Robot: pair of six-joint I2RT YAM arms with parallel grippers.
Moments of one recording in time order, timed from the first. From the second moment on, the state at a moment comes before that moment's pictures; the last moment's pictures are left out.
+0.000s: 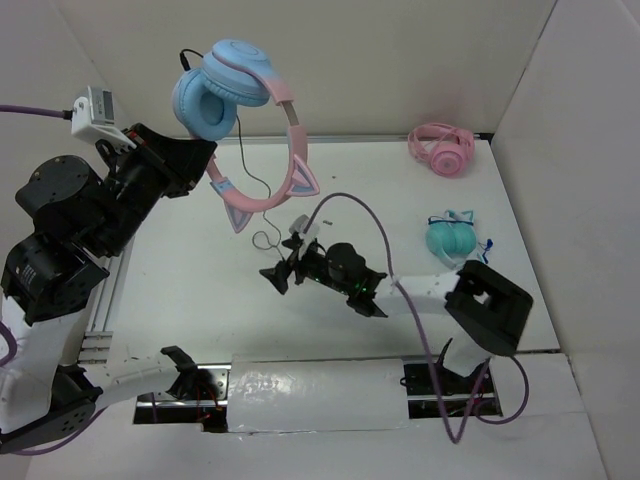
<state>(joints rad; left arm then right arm) -0.67 1.05 1.86 -0.73 -0.34 -0.61 1.00 1.49 0.65 0.81 -0.10 0.10</state>
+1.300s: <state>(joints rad) -0.67 1.02 1.82 -0.72 -0.31 -0.58 1.13 1.38 0.68 0.63 0.05 0.22</state>
